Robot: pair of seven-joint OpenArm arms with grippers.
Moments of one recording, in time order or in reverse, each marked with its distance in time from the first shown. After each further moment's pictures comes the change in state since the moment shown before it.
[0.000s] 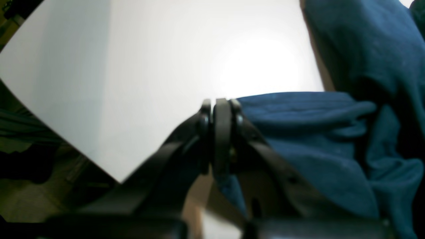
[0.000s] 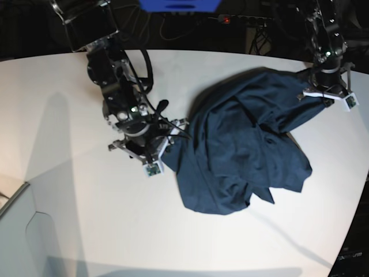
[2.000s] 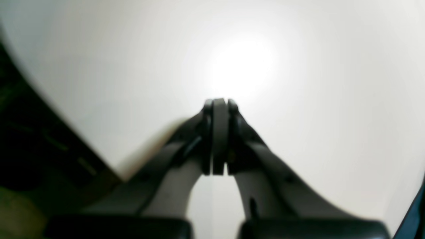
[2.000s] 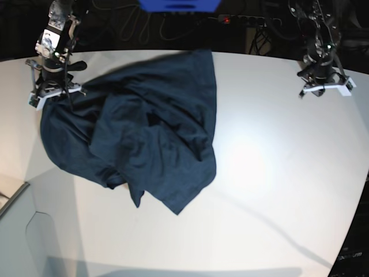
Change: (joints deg) left arm -1.1 2.8 -4.6 -5.2 -16.5 0.0 0.6; right arm -19.0 -8.0 49.7 4.5 -0.2 -0.1 17.4
